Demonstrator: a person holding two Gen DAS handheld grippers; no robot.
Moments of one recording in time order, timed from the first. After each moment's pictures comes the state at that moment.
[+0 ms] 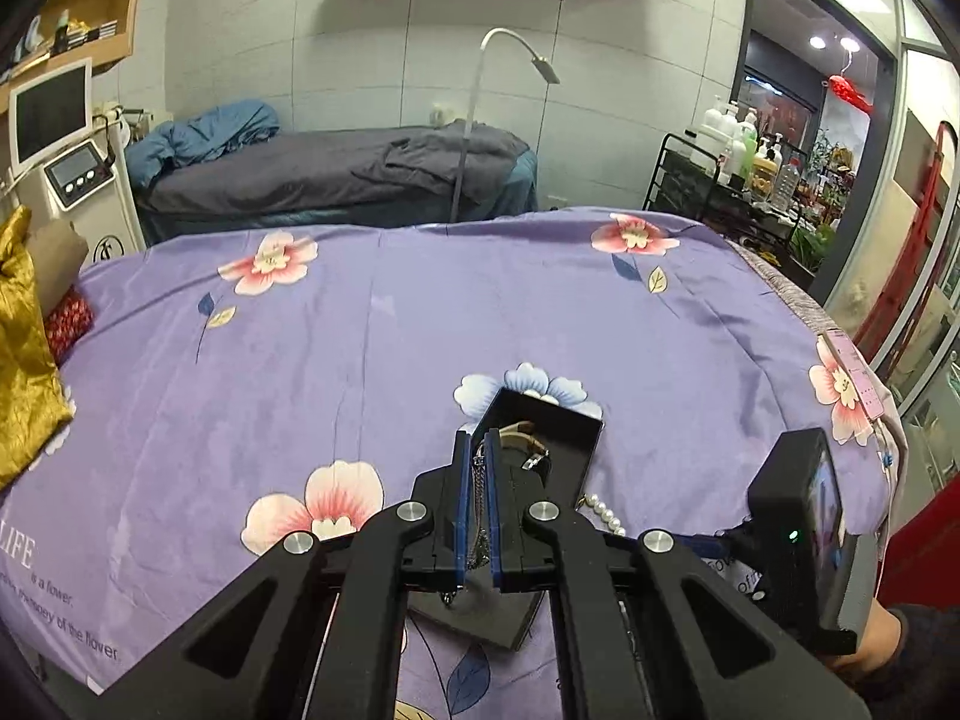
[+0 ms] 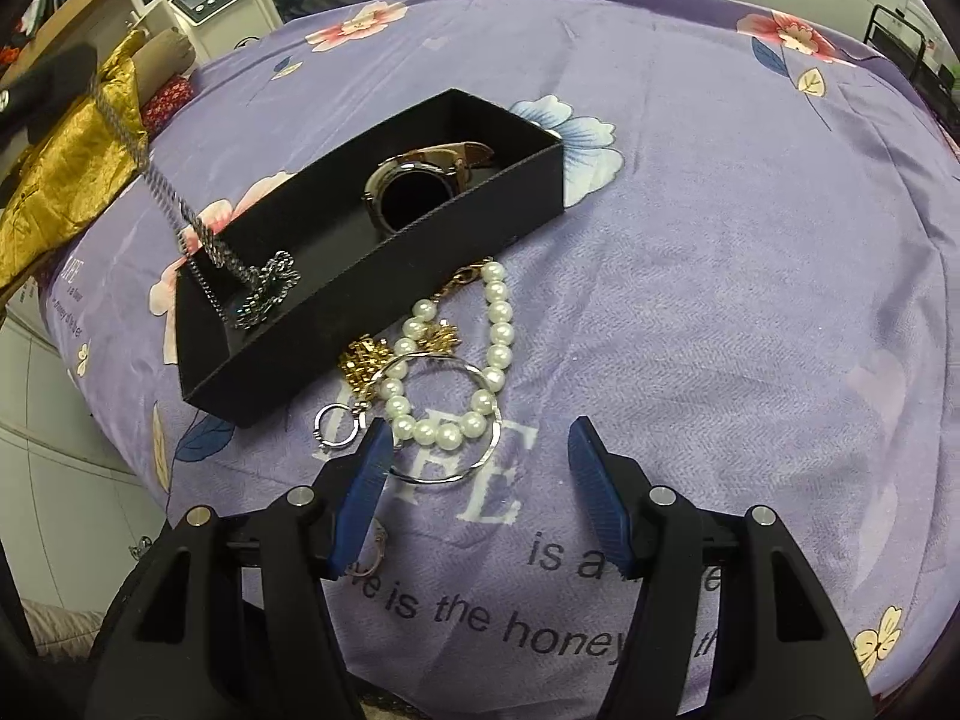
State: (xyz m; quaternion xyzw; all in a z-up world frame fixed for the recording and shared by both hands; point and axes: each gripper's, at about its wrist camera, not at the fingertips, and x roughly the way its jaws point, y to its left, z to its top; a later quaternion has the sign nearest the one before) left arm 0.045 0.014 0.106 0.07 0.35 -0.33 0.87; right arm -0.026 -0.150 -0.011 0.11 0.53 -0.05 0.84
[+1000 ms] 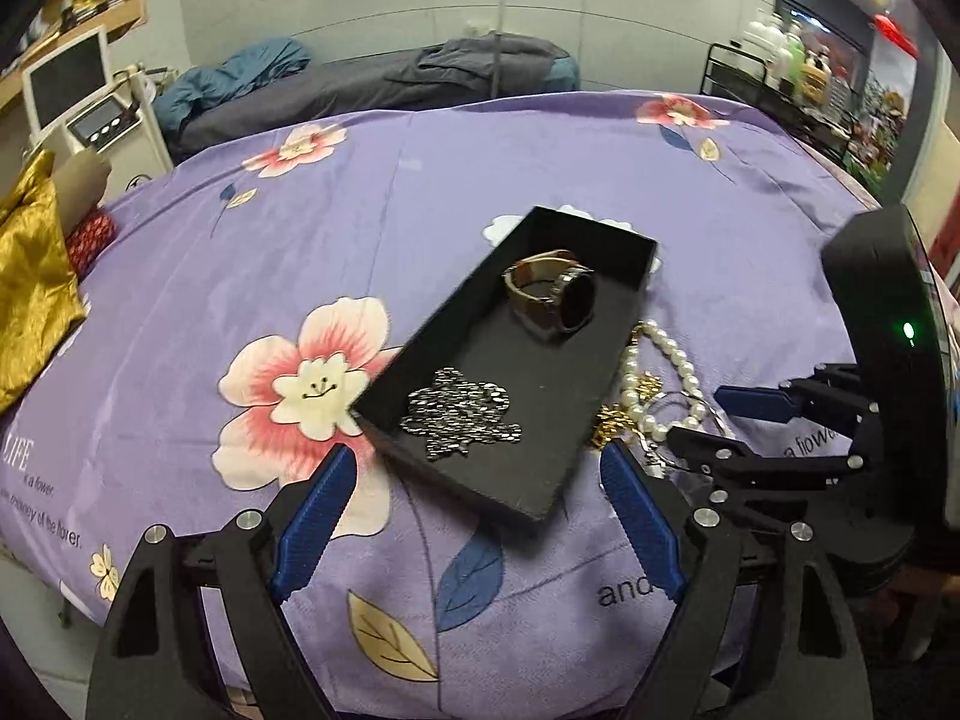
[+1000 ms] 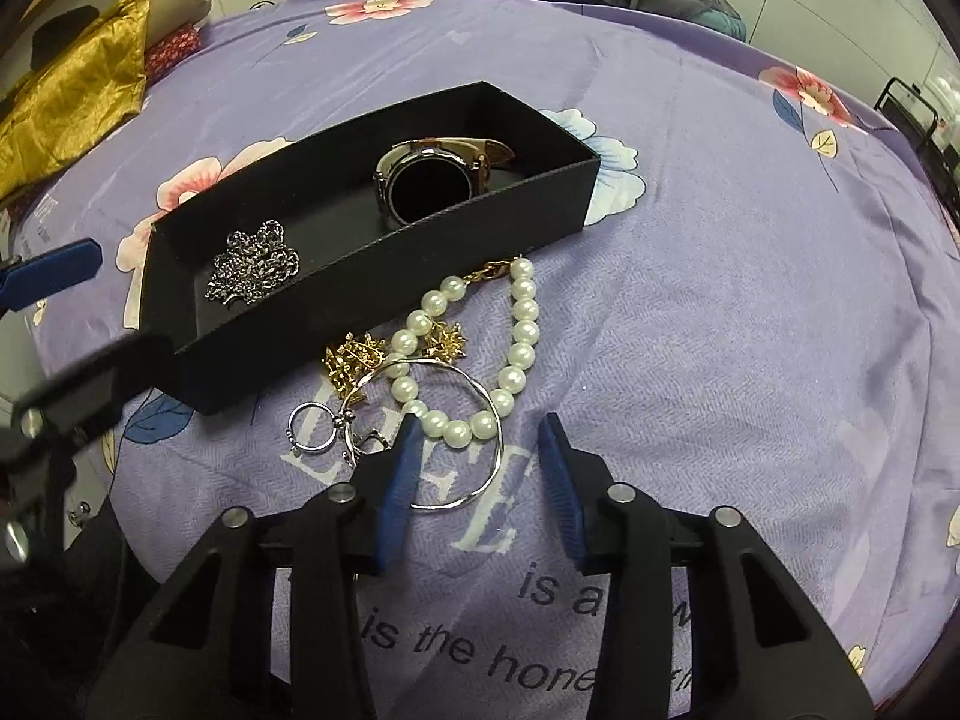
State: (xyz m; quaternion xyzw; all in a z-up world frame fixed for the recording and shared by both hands) left arm 0.012 0.011 0.016 0.13 0.42 -0.26 0.86; right arm -0.015 -0.126 -0.022 0.02 0.53 -0.06 0.84
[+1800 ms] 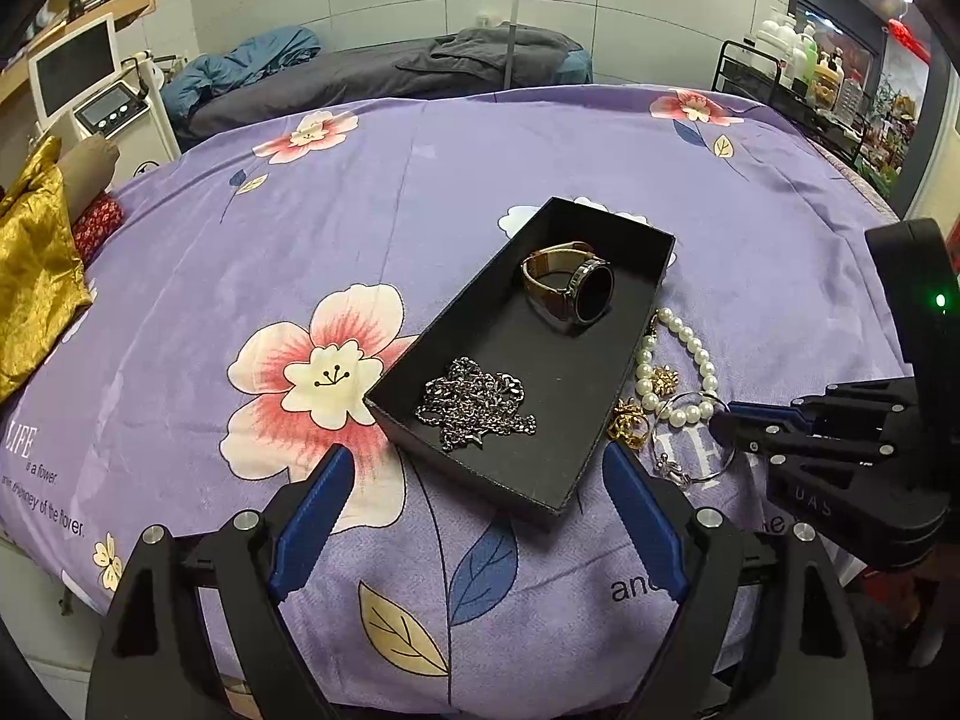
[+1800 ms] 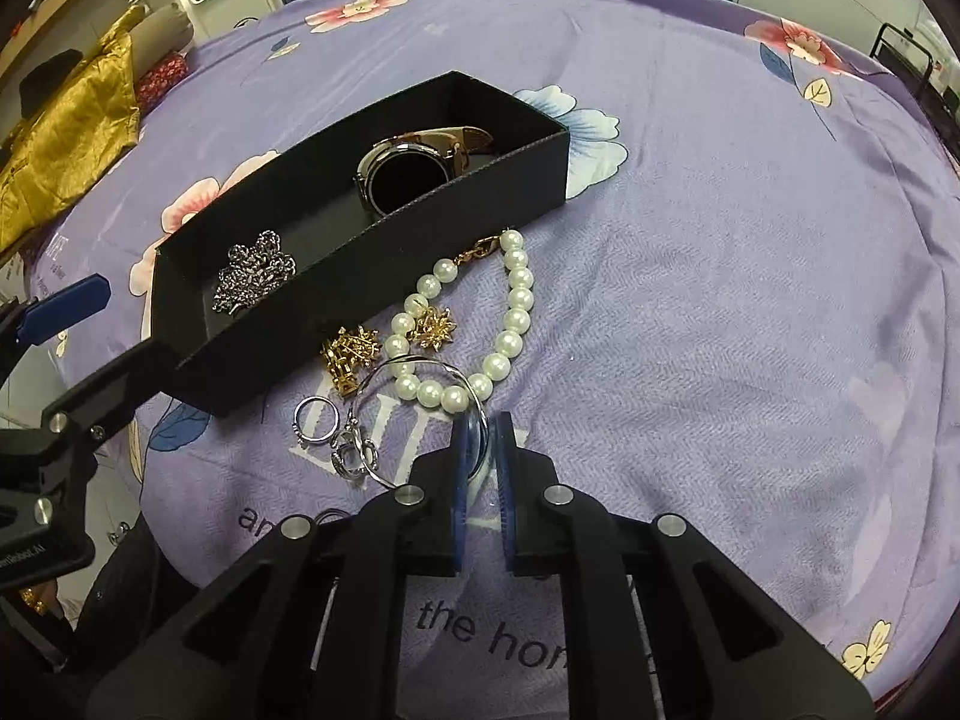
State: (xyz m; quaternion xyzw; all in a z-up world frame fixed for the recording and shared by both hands) left arm 0.015 0.012 0.014 0.13 0.43 -0.25 0.86; right arm -0.018 -0.144 -0.019 0.08 0.54 -0.06 0.84
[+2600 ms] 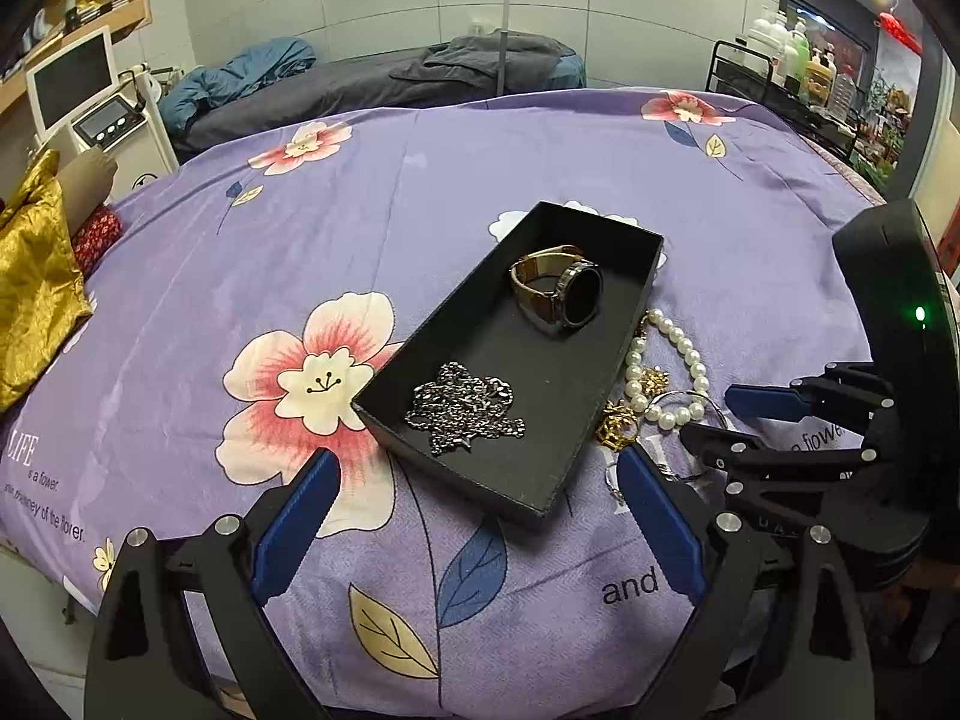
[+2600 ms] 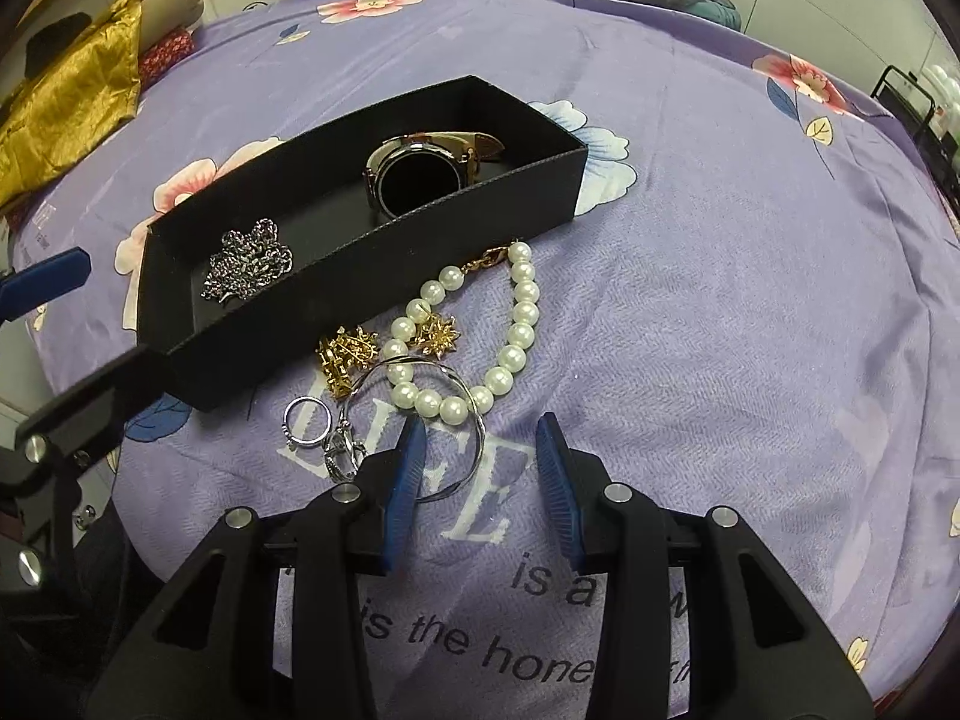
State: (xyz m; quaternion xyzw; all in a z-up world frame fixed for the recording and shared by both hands) left arm 0.009 0.007 0.014 0.13 0.42 -0.25 0.86; right arm -0.015 -0.131 -0.021 0.03 0.54 -0.07 0.84
